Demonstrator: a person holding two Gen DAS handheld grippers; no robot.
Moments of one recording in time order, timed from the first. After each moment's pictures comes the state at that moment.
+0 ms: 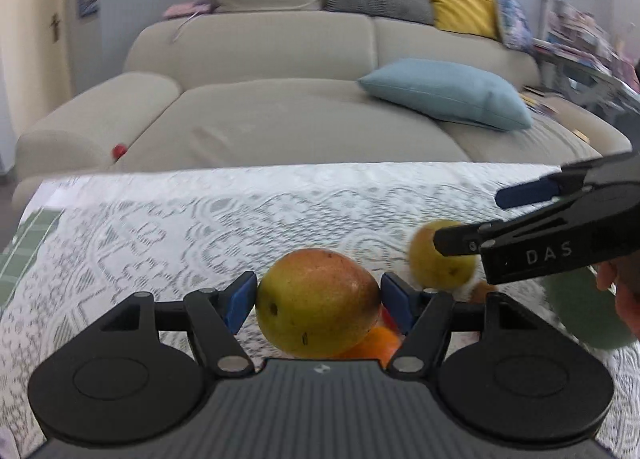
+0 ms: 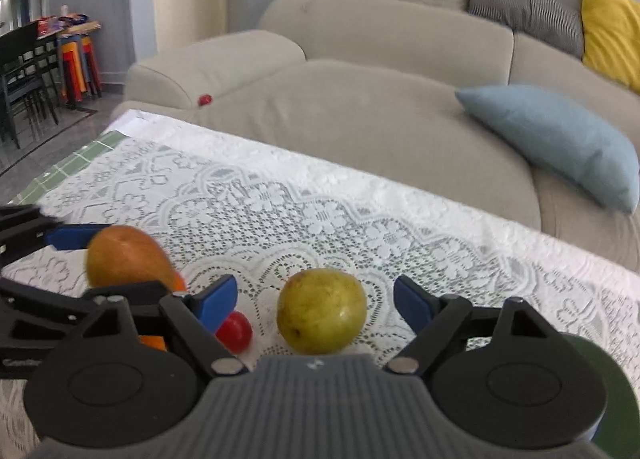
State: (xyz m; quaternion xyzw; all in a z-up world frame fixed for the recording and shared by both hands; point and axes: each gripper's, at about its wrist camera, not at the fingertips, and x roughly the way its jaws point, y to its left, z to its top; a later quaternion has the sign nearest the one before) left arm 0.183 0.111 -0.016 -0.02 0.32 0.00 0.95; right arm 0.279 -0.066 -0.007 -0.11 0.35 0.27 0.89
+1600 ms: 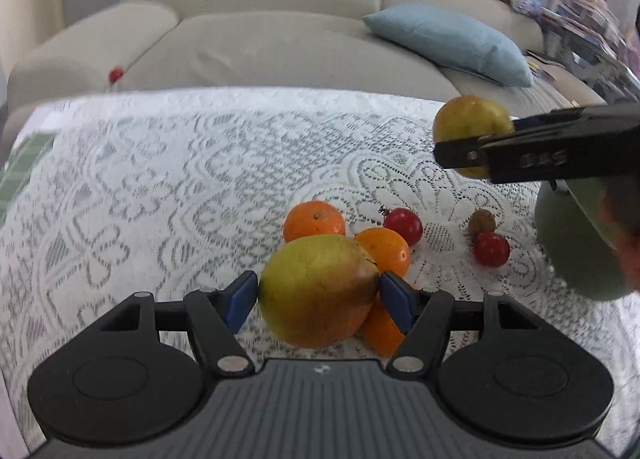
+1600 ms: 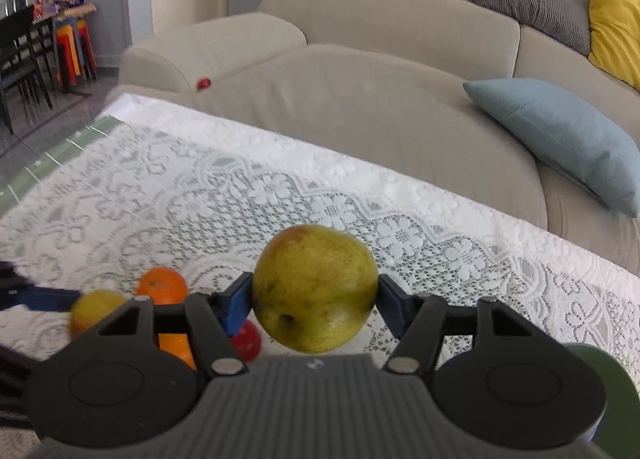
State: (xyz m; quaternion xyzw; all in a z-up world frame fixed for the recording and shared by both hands) left arm 0.165 0.120 -0.029 -0.04 0.40 -0.02 0.92; right arm 0.277 -0.062 0.005 -0.11 0.36 0.28 0.88
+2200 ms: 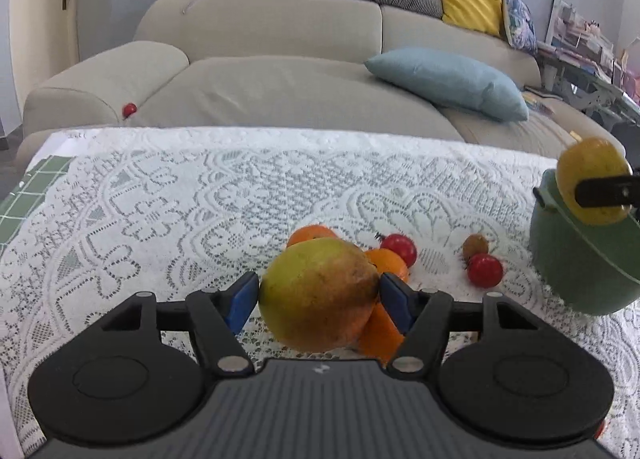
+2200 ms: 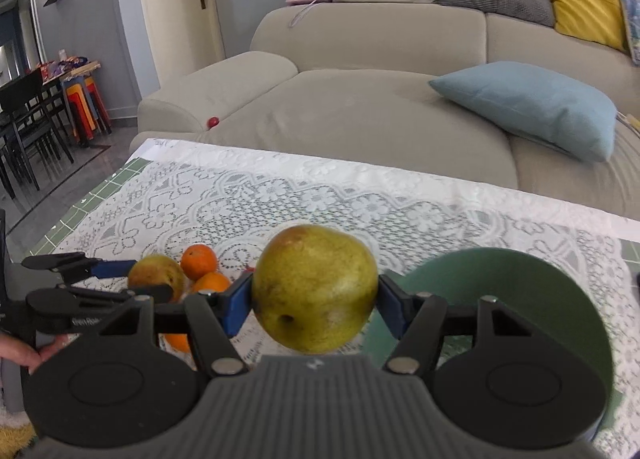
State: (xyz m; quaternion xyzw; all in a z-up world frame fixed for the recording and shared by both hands) left arm 0.140 0.116 -0.023 -0.05 0.33 -0.01 0.94; right arm 0.210 -0.164 0.034 -0.02 0.34 0.28 0.90
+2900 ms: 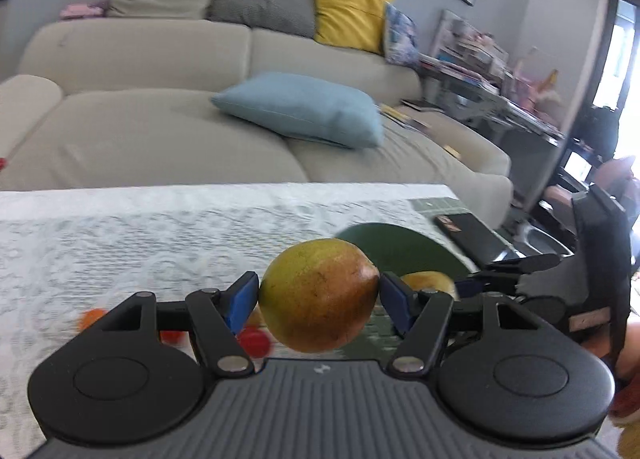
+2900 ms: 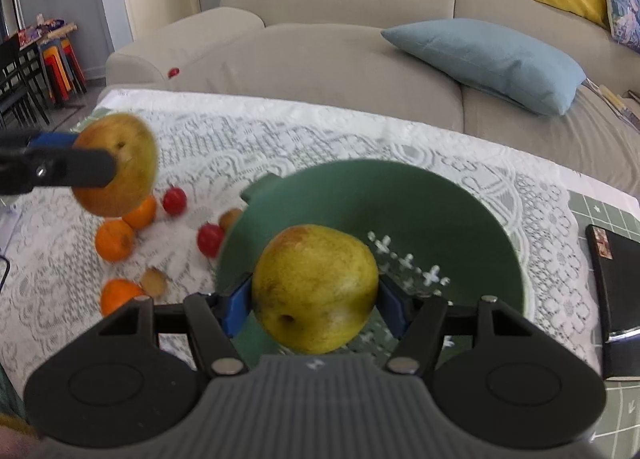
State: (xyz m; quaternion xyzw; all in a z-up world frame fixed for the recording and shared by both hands) left arm 0.170 -0.009 0.050 -0.07 0.31 -0.18 0.93; right arm 0.210 -0.243 0.005 -0.07 0.40 0.25 0.88
